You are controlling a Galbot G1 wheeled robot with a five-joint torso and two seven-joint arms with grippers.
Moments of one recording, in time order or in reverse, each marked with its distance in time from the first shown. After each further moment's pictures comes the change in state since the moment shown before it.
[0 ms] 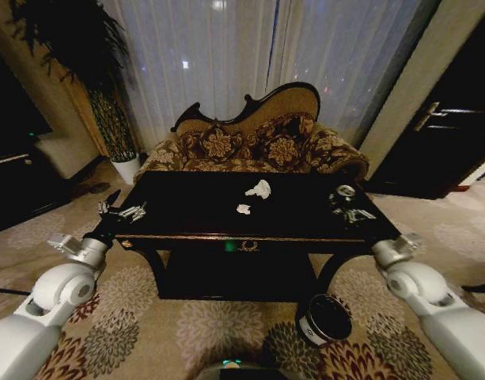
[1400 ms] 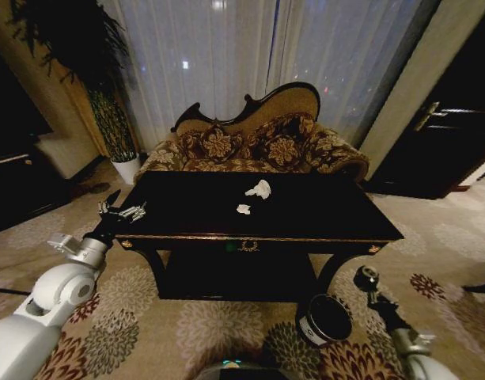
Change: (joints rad) left arm 0.000 0.000 0.000 0.000 0.000 0.000 0.000; right arm -0.101 0.311 -0.079 -0.553 -0.267 0.317 -0.151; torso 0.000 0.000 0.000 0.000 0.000
